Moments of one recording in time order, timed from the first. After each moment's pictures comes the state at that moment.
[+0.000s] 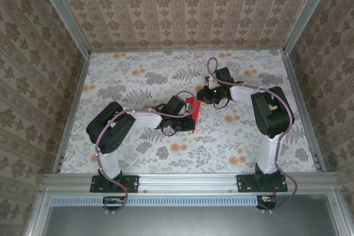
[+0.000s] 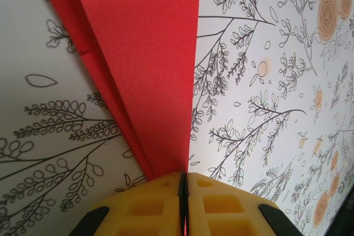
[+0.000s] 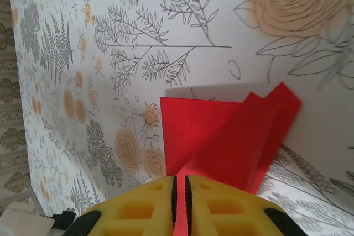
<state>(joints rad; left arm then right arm) -0.83 1.85 0.91 -0.01 0.43 -0.73 0.28 1.97 1.18 -0.19 -0.62 0.53</state>
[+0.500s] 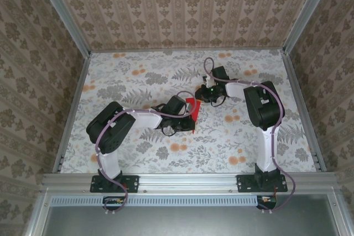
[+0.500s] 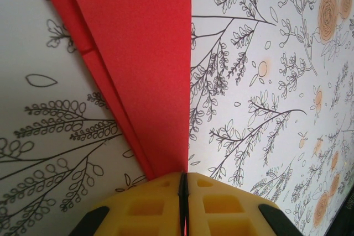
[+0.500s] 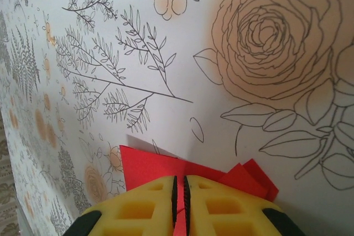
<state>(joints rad) -0.83 1.85 0.91 -0.01 0.43 -0.73 0.28 2.12 1.32 -0.23 -0.61 0.50</state>
